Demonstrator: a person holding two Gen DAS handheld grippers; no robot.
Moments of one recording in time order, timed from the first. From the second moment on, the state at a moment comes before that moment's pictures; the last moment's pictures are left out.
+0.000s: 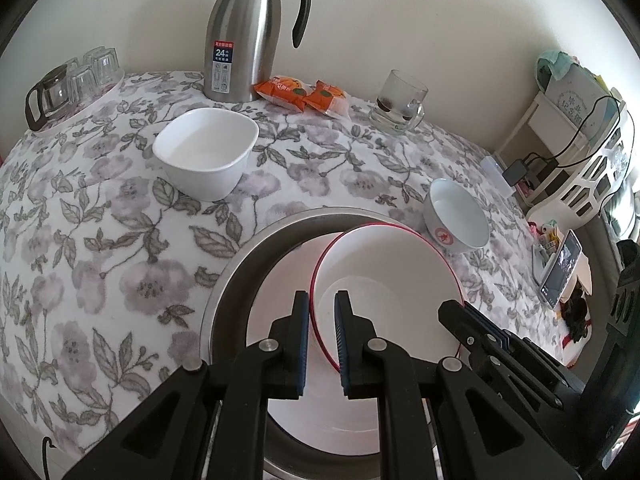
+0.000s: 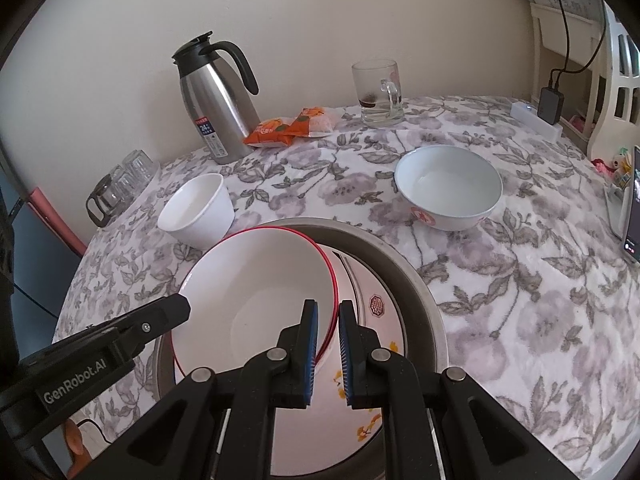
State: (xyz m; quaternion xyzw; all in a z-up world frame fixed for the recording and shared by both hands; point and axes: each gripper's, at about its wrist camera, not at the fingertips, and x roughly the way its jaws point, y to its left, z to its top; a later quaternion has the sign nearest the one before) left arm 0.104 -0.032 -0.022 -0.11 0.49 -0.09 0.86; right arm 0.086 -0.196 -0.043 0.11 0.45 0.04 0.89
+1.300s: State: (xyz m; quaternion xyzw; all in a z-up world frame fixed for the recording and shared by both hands) left arm 0.103 -0.011 -0.016 -0.12 0.48 -0.01 0.87; right arm 0.080 -0.202 -0.031 0.12 0.42 0.04 0.90
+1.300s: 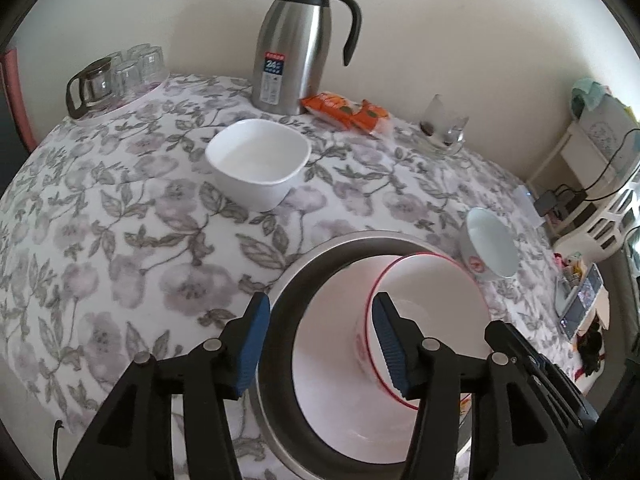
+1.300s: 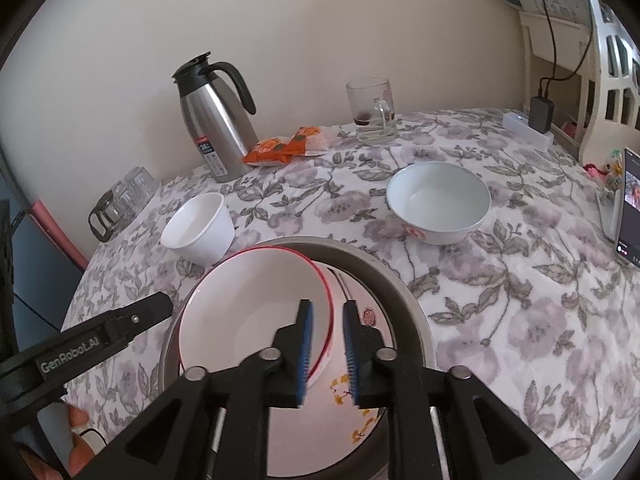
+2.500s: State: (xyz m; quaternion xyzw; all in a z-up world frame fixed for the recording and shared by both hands) left arm 0.104 0.014 -0.018 -0.12 0.46 0.08 0.88; right arm 0.082 -0.200 -0.037 0.12 0.42 0.03 0.90
